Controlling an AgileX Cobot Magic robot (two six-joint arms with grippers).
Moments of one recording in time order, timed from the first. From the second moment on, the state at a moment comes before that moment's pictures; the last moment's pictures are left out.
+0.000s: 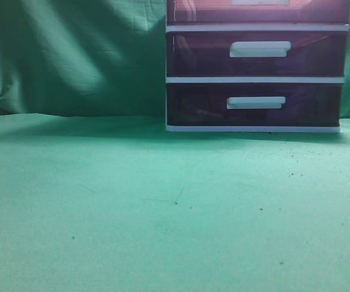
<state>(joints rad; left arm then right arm) 0.05 -0.02 0.02 -0.15 0.35 0.13 0.00 -0.01 0.03 0.04 0.38 -0.02</state>
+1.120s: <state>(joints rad) 0.05 -0.02 0.02 -0.37 0.15 0.11 0.00 -0.01 0.03 0.04 0.38 -0.02</state>
